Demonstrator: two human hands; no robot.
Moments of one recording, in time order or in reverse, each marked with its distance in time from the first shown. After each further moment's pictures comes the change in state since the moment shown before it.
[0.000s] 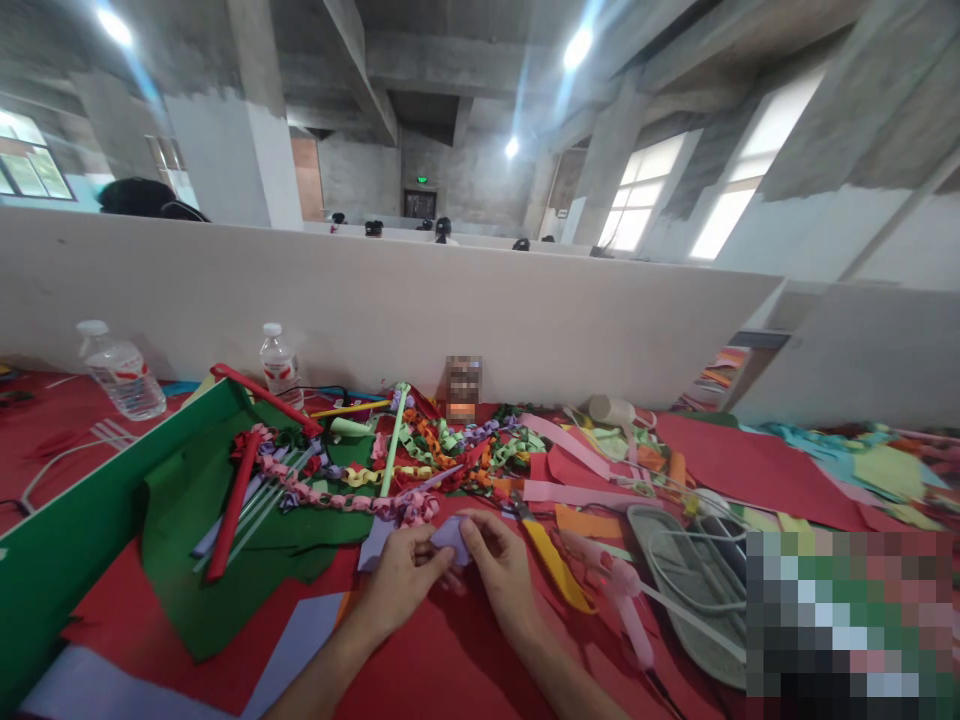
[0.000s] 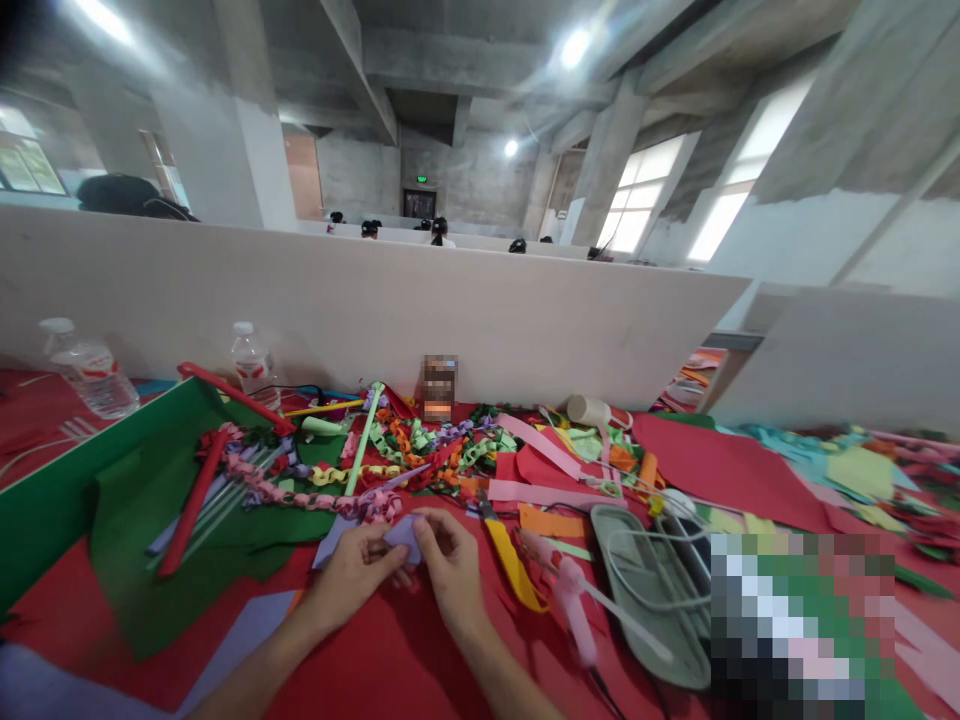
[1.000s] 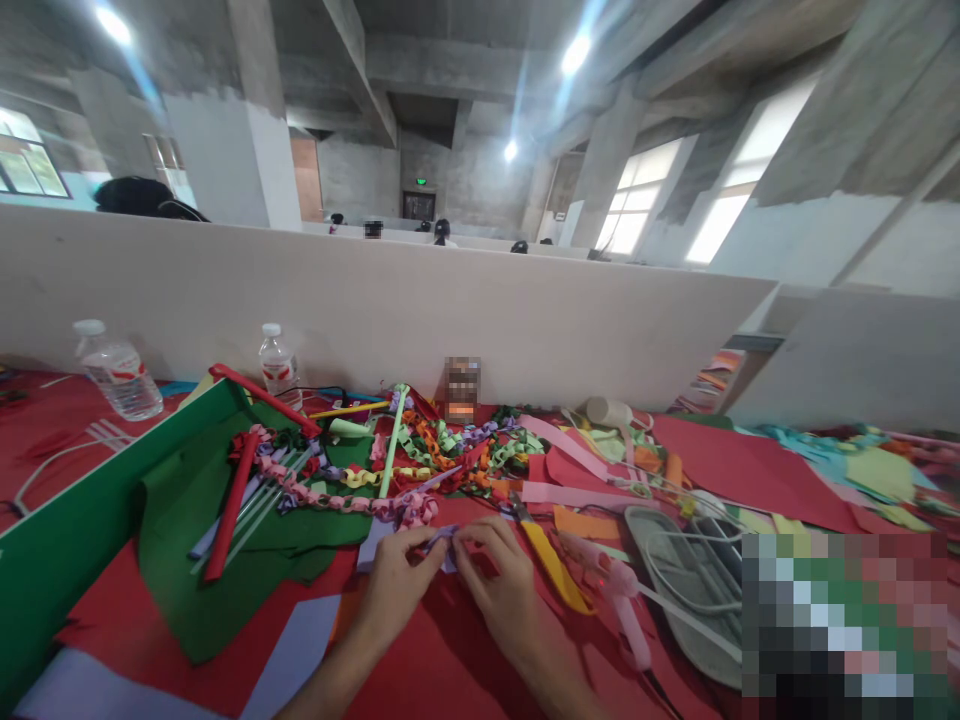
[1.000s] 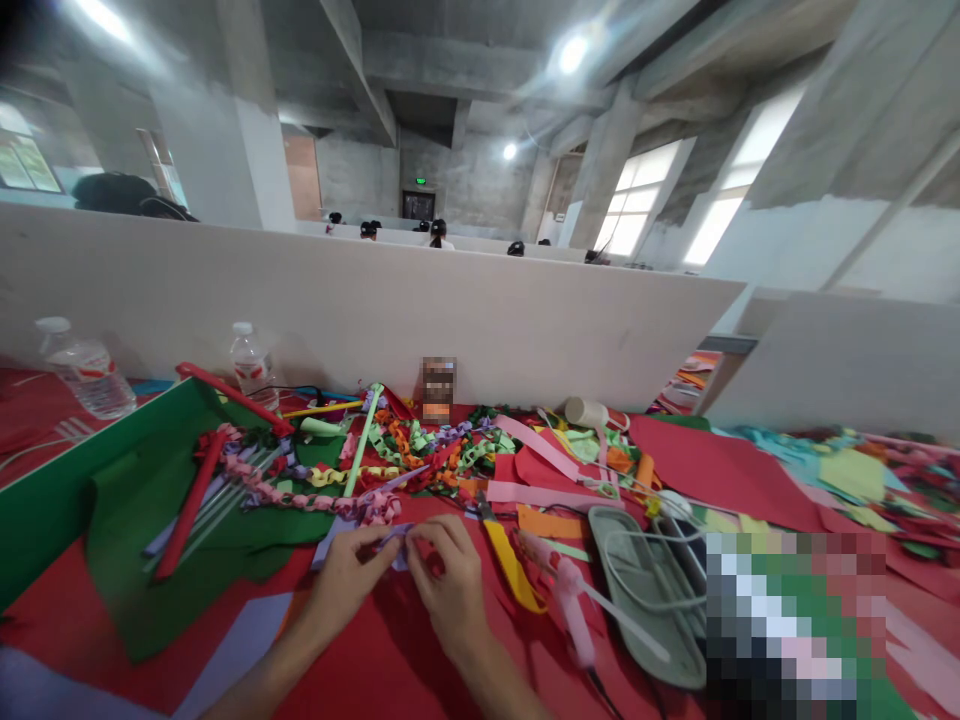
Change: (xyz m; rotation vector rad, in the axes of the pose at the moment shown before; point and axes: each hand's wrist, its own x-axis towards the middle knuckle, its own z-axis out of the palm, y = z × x) left_hand -0.005 0.011 0.001 0.363 0.222 0.126; right_hand -0.011 -0.017 -0.005 -0.550 -0.033 -0.434
